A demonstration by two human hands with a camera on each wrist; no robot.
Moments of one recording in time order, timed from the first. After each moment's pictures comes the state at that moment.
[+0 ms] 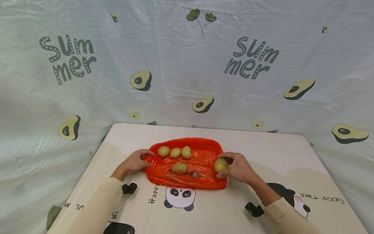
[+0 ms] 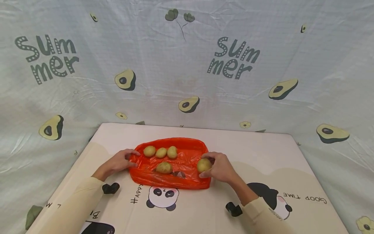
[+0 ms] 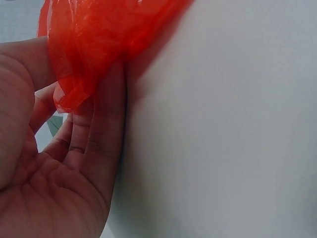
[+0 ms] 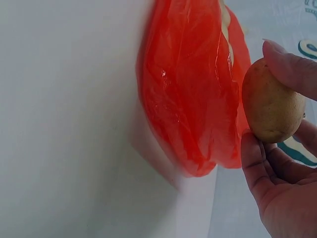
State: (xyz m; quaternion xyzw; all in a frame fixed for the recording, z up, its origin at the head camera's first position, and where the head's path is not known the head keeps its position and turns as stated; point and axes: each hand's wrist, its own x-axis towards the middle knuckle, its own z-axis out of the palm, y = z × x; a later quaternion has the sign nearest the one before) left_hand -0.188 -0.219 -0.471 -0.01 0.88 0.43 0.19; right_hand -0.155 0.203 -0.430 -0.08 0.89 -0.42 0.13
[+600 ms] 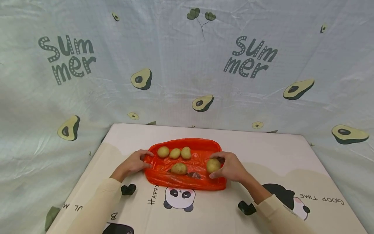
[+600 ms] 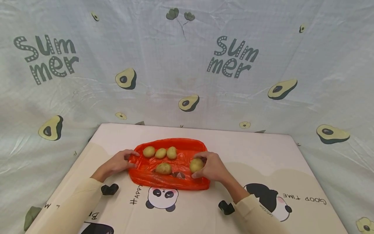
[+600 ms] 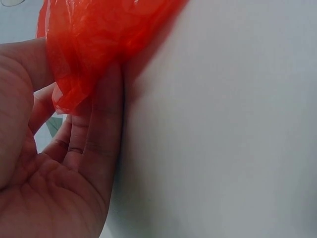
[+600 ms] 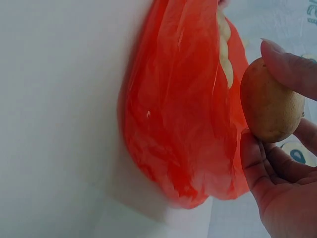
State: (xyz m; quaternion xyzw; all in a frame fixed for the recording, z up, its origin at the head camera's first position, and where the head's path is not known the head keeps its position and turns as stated) left_hand -0.186 -0.220 -0.472 0.00 0.88 0.43 0.19; right_hand -0.161 0.177 -0.433 -0.10 0.90 -0.41 0.13
